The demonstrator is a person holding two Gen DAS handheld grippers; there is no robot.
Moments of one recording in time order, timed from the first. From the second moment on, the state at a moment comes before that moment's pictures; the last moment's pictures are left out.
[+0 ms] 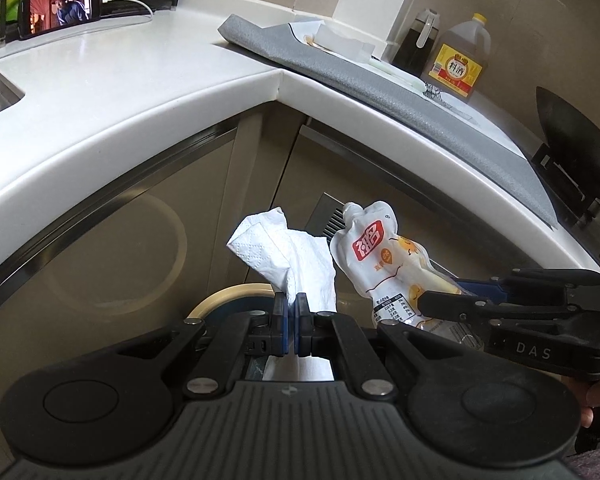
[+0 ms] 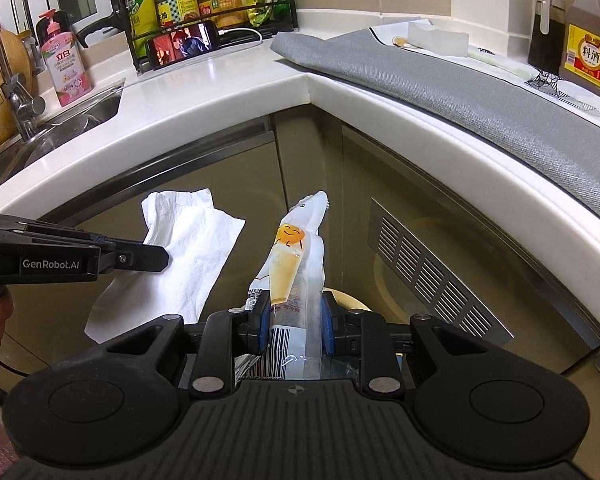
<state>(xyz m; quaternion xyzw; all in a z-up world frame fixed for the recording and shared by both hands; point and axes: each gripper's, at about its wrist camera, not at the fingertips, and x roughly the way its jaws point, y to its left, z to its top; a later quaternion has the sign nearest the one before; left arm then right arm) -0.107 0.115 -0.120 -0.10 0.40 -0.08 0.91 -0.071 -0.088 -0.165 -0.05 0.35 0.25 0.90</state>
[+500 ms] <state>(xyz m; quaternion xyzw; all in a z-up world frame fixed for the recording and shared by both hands) -0.085 0.113 -0.142 -0.10 0.42 -0.07 0.90 -0.056 -0.082 -0.186 -0.06 0.37 0.24 0.89</state>
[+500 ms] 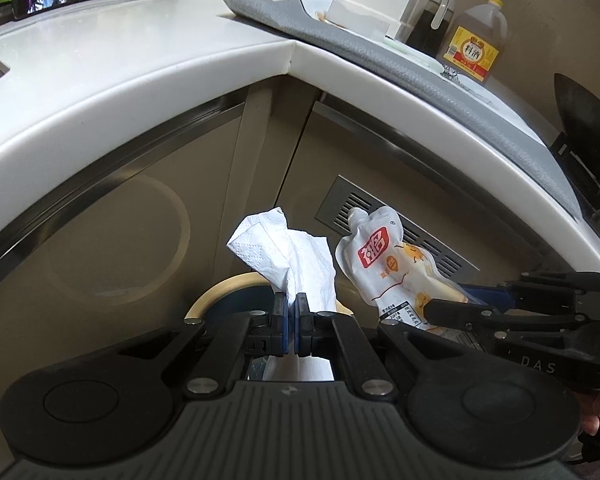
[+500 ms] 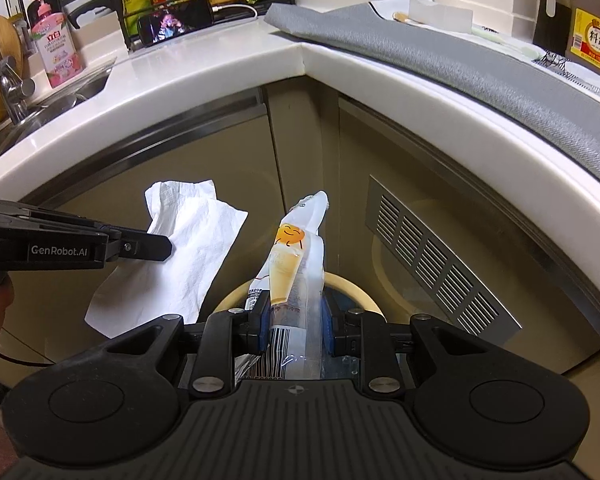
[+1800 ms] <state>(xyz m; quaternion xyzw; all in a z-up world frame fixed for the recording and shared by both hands) 0.004 0.082 -0.258 -0.04 0.56 -0.06 0.82 0.033 -0.062 -0.303 -0.06 0.50 0.20 0.84</state>
